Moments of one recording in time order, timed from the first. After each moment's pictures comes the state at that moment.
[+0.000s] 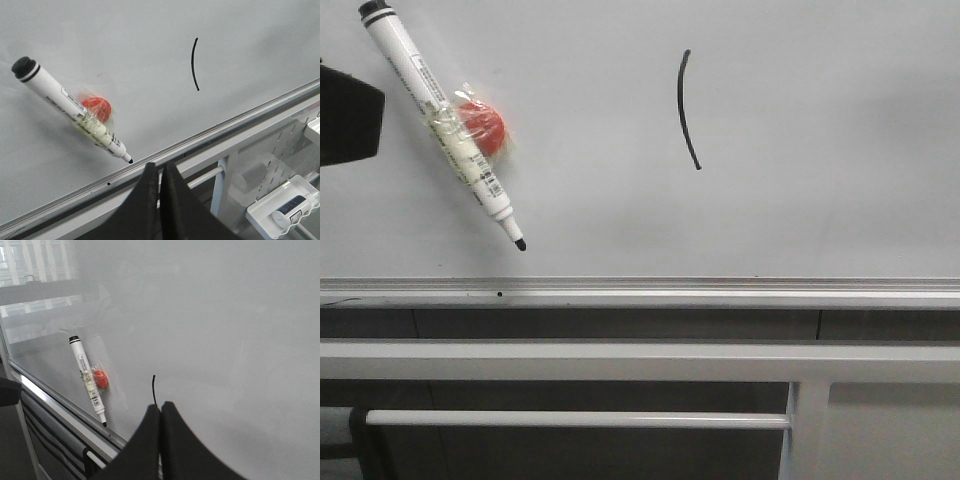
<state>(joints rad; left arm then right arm) -1.81 1.00 -0.43 1.48 1.17 -2.01 1.07 0.34 -0.23 1.45 -0.44 -1.47</state>
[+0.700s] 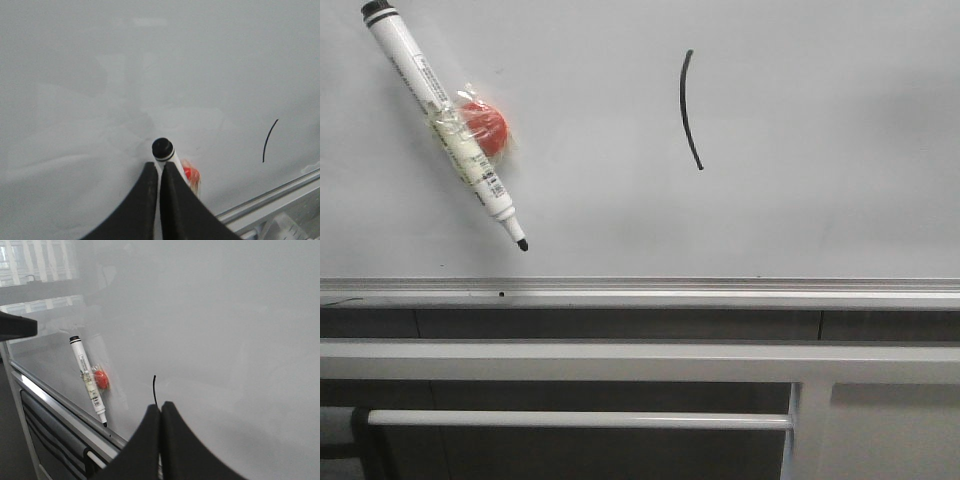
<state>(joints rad) -0.93 0.64 -0.42 1.60 0.39 -1.77 1.07 0.34 -0.23 1.45 -0.44 -1.47</state>
